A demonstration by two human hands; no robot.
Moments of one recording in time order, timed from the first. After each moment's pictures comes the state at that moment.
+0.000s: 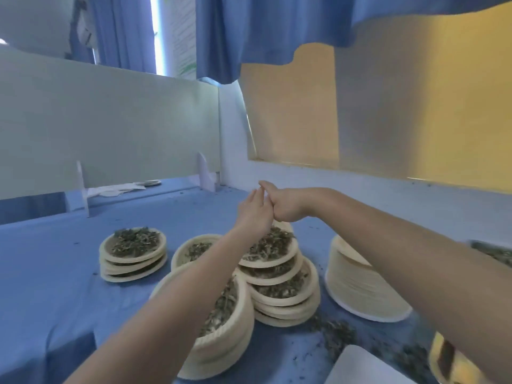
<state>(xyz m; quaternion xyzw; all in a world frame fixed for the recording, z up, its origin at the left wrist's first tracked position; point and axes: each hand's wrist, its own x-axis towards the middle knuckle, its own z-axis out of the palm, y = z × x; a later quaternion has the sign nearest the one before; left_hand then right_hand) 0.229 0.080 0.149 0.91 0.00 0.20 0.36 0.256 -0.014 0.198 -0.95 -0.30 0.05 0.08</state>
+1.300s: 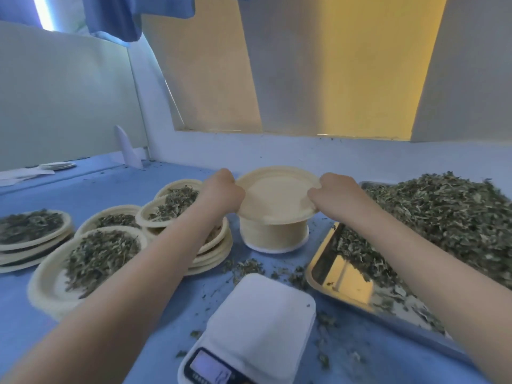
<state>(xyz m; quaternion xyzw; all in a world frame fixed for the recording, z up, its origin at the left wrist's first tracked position) 0.195 -0.047 0.129 0.92 -0.03 0.13 0.36 0.180 -0.245 0.125 -0.95 -0.03 -0.11 0.29</state>
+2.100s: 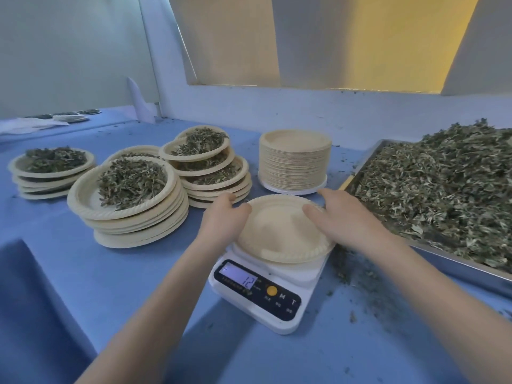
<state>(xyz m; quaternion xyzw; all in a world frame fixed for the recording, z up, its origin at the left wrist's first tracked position) 0.116 -0.011 -0.005 0.83 0.08 0.06 0.54 0.119 -0.212 0.013 -0.98 -0.04 -0.07 0.18</state>
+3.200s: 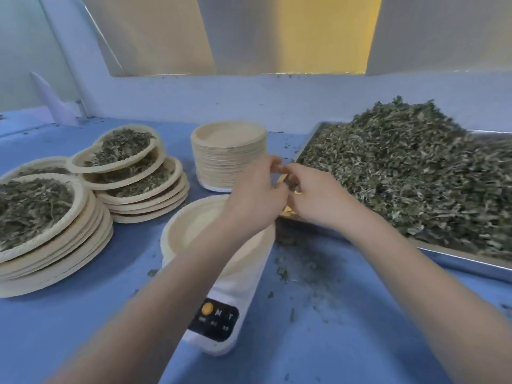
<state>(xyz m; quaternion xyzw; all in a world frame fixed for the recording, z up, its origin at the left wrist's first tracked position) 0.123 -0.141 0.033 0.87 -0.21 0.15 0.42 0.113 -0.264 0.031 -0.95 -0.07 -0.14 0.28</state>
